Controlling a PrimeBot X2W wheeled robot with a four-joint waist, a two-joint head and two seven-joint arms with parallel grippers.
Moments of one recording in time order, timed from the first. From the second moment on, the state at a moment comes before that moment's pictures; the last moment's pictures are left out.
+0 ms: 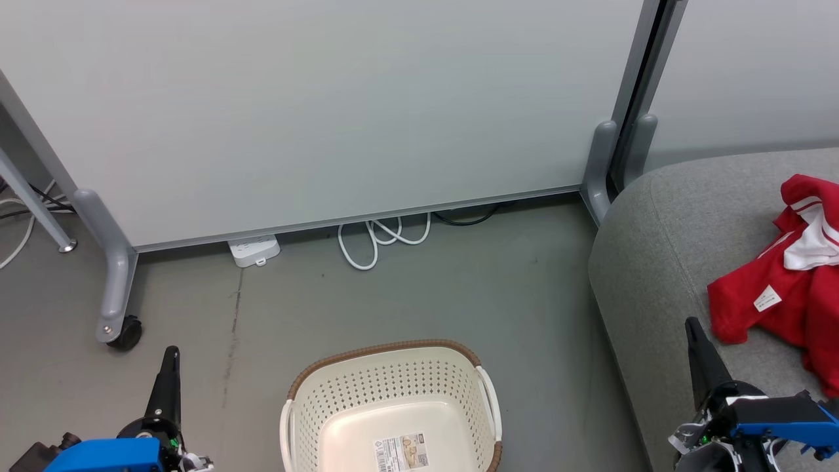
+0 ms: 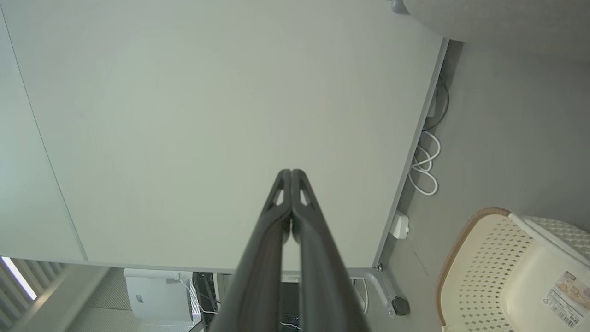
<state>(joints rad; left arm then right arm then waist) -0.09 0.05 0.10 0.26 -1.49 -0.13 0.08 -0.08 -0.05 -0.10 0.23 1.48 0.13 0.10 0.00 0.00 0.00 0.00</state>
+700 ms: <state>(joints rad) -0.10 0.05 0.11 0.25 -1.61 -0.13 0.11 -0.10 -0.05 -0.11 0.25 1.61 0.13 0.11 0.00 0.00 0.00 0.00</state>
